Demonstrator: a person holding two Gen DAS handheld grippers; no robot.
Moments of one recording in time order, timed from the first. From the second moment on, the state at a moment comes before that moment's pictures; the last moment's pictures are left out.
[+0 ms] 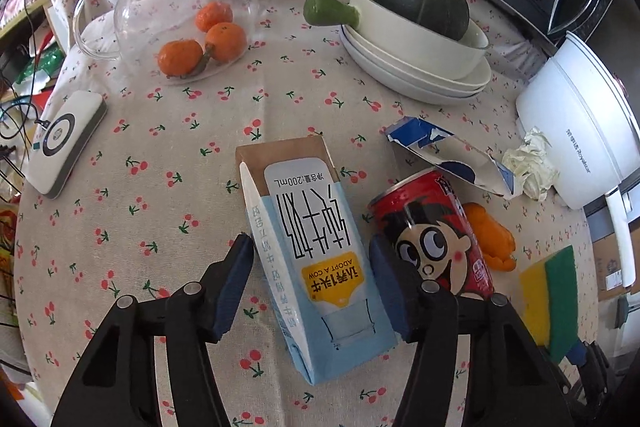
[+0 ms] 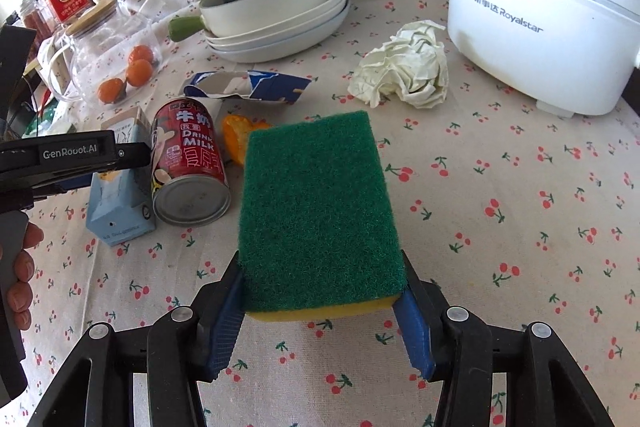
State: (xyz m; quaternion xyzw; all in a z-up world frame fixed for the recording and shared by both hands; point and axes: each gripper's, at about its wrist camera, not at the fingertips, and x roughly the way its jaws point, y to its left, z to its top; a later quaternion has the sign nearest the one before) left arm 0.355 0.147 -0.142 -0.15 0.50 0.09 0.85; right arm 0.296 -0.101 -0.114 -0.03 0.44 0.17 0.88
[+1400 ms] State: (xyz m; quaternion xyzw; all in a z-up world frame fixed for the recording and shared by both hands) left arm 0.133 0.030 -0.056 -0.07 0.46 -0.12 0.88; right arm 0.086 -0.269 -0.037 0.07 0.44 0.06 0.90
